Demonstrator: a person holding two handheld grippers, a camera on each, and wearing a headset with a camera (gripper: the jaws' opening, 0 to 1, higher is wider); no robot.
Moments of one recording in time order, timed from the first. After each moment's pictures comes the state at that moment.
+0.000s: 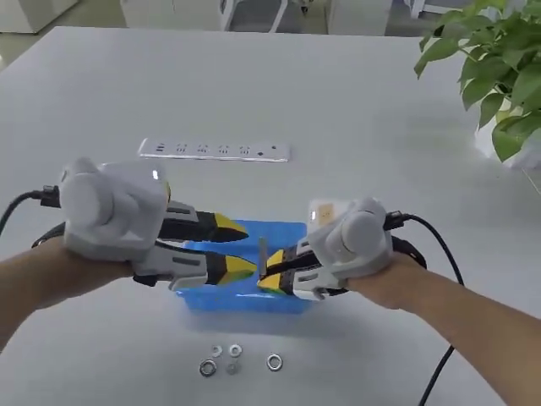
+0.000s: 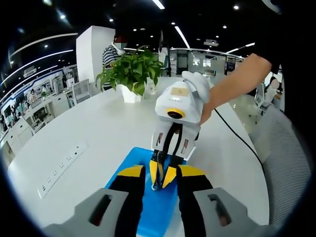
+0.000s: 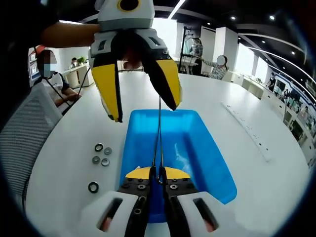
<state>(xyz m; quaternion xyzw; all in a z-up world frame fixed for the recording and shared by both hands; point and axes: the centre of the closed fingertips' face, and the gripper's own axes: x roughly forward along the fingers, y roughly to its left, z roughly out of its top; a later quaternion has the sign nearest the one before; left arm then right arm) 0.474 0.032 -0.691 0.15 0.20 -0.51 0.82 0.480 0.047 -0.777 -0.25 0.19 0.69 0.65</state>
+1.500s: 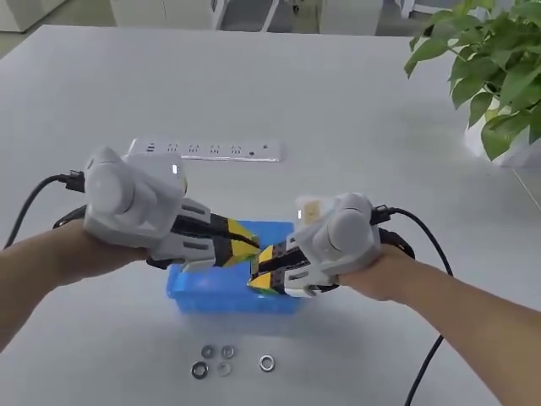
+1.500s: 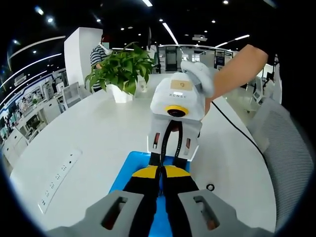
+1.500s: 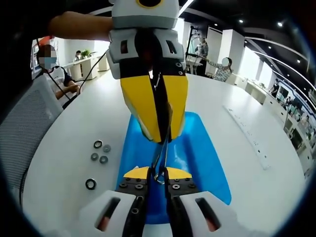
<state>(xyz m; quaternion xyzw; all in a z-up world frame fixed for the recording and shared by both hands) 0.483 0.021 -0.699 0.17 0.20 -0.55 0.79 0.482 0.050 -0.775 -0.28 0.18 0.70 0.64</state>
